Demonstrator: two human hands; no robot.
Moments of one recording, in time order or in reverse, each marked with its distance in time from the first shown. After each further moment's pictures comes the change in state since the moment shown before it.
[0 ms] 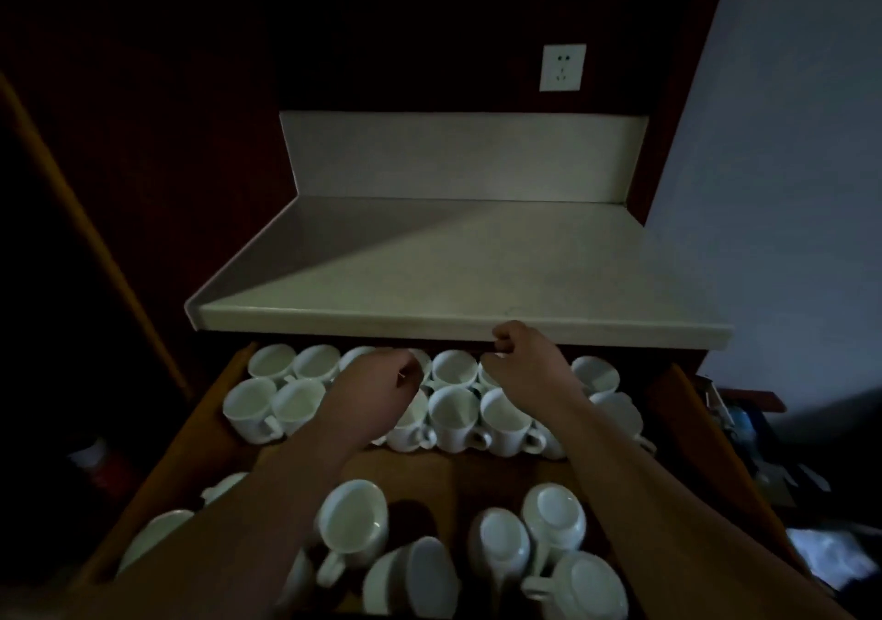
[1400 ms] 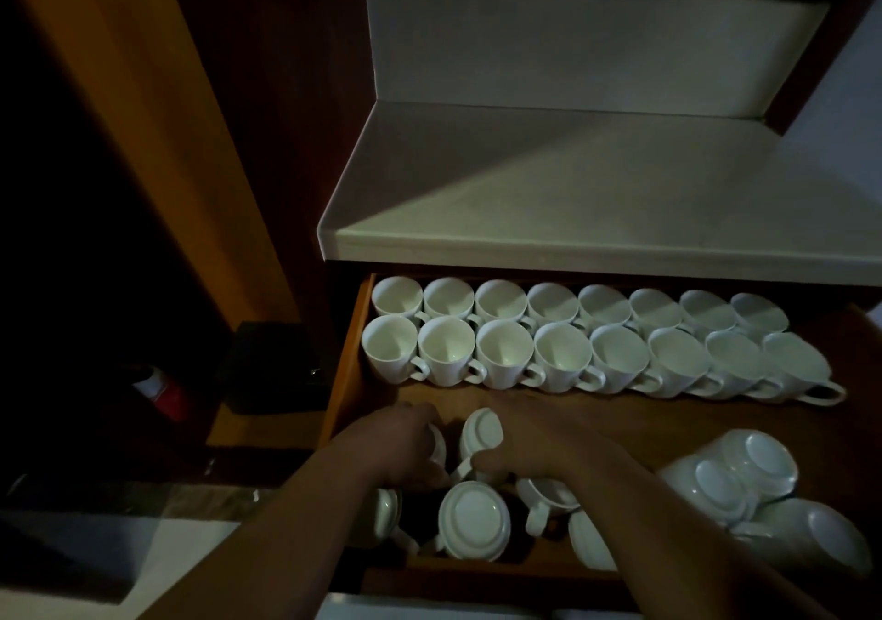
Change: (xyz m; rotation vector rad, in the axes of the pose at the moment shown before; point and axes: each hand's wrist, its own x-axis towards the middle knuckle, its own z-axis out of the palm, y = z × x) left_hand -0.088 -0.234 -0.015 0.050 -0.722 -0.127; right_hand -0.045 -0.096 0.245 -0.358 -0.524 -0.186
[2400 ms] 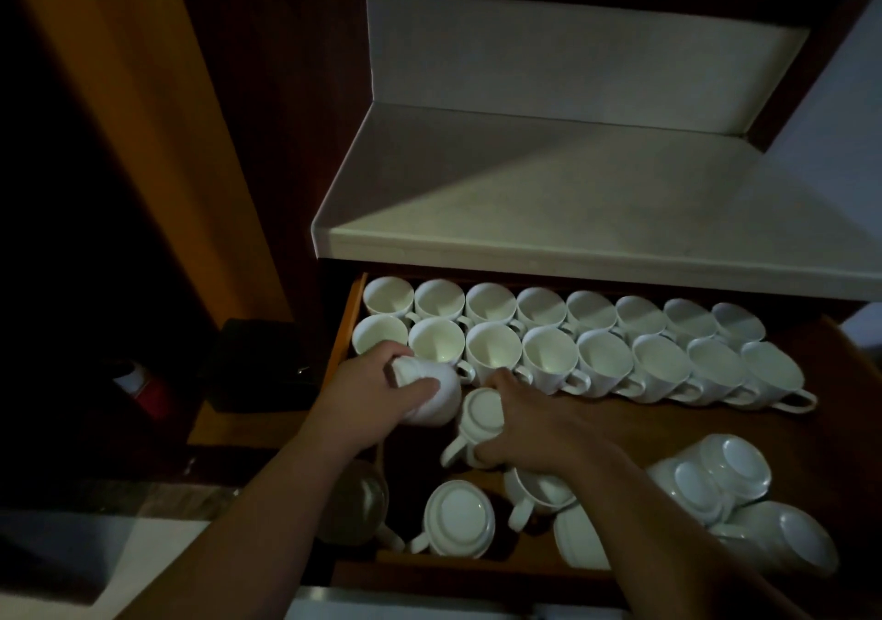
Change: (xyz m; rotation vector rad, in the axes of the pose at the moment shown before) left_hand -0.023 0.004 -0.027 -0.638 0.534 -0.025; right_hand -0.020 -0.001 -0.018 0.138 0.074 0.115
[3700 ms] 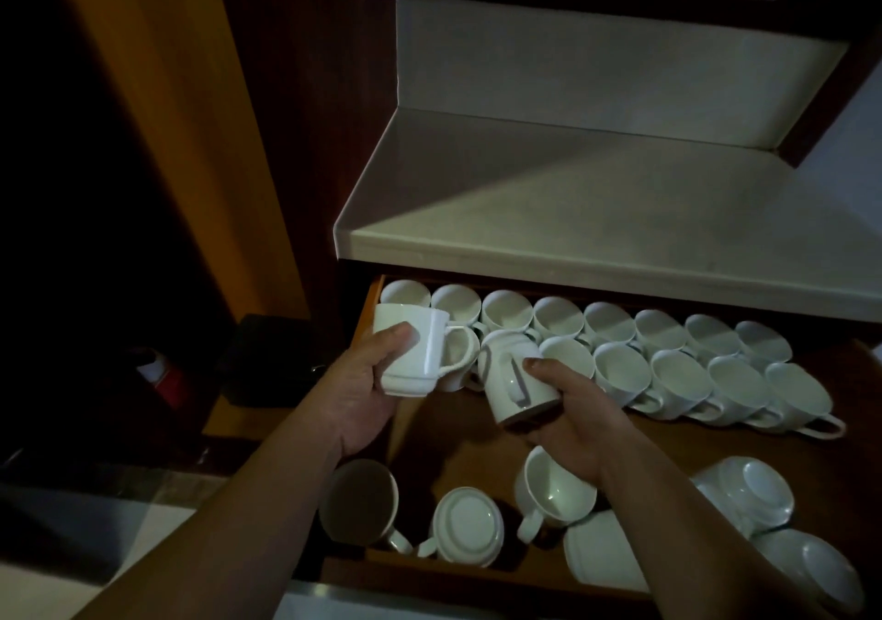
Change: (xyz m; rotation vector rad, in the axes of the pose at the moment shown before) left_hand 0.001 0.016 -0.015 -1.254 -0.169 -0.206; right_hand 0.003 -0.002 -0.019 1.575 0.023 0.325
